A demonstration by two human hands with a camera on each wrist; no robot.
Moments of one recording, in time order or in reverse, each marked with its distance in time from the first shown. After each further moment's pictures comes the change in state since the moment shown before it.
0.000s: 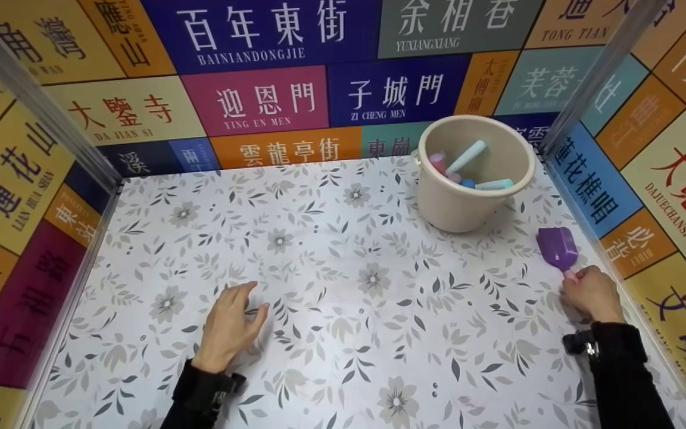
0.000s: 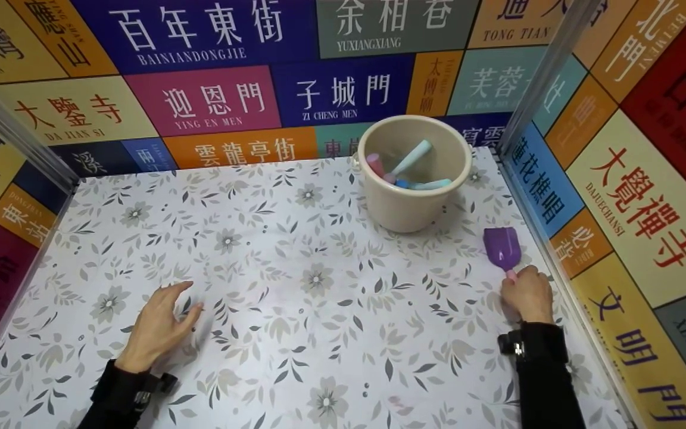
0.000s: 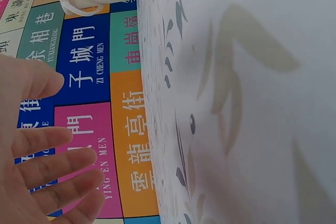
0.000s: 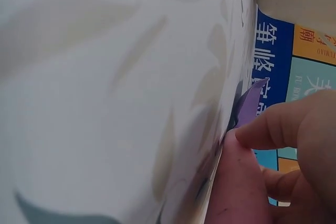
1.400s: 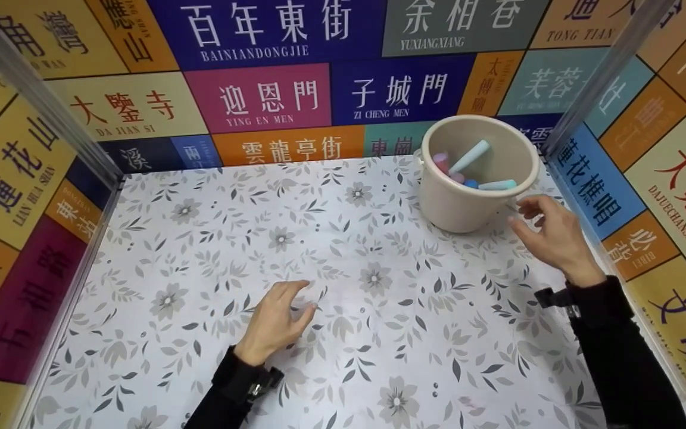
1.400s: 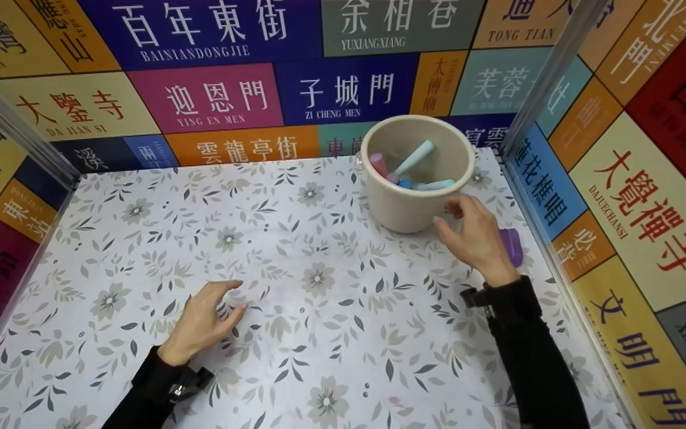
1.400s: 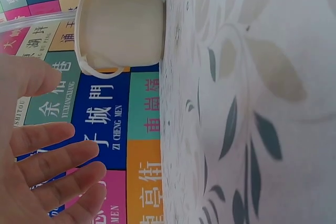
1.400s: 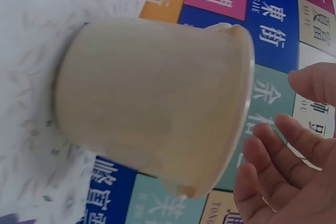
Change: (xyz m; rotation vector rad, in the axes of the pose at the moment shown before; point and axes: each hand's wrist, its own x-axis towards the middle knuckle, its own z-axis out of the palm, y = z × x) left_hand 0.020 0.056 0.033 -0.145 -0.063 0.154; right_hand -0.014 -0.174 -0.038 0.221 0.341 -0.650
